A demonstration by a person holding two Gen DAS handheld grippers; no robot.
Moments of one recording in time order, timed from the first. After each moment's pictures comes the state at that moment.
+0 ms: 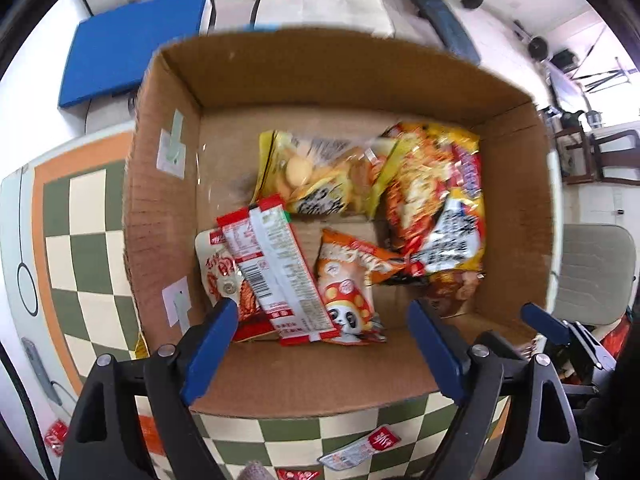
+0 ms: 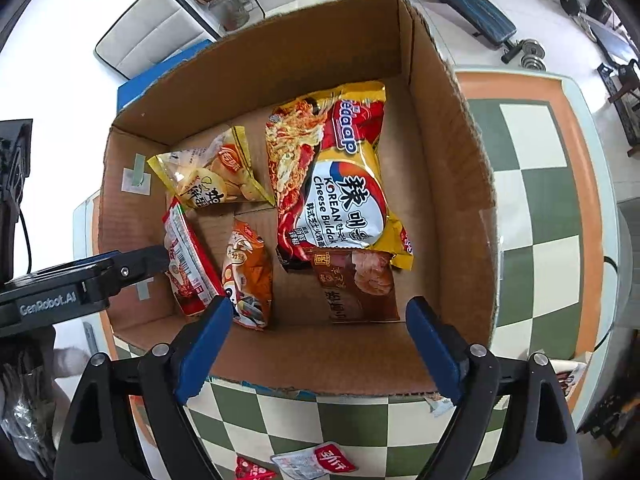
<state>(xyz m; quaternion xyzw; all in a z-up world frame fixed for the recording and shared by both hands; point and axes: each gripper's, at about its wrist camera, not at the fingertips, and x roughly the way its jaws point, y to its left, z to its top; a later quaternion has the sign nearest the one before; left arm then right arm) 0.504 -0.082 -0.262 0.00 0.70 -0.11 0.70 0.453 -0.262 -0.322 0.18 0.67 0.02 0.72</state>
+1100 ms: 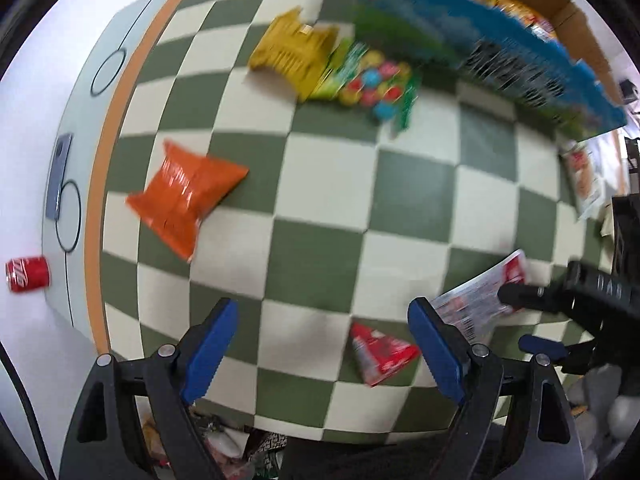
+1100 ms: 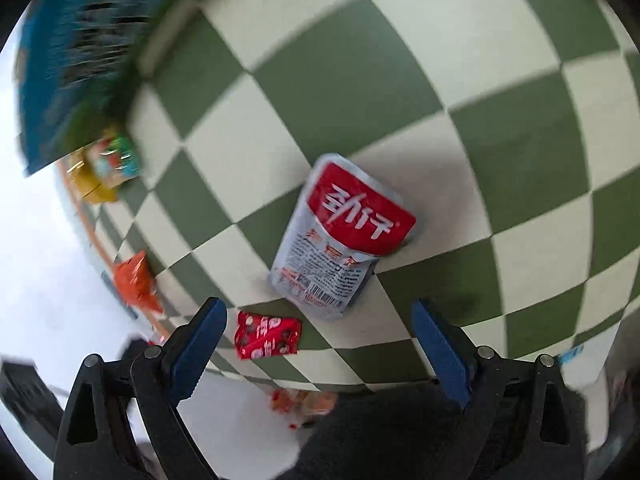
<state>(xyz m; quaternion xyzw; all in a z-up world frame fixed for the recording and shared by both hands) 0.223 0.042 -0.317 0.01 0.71 0.04 0.70 0.216 -0.218 -0.436 0.37 0.79 -0.03 0.49</state>
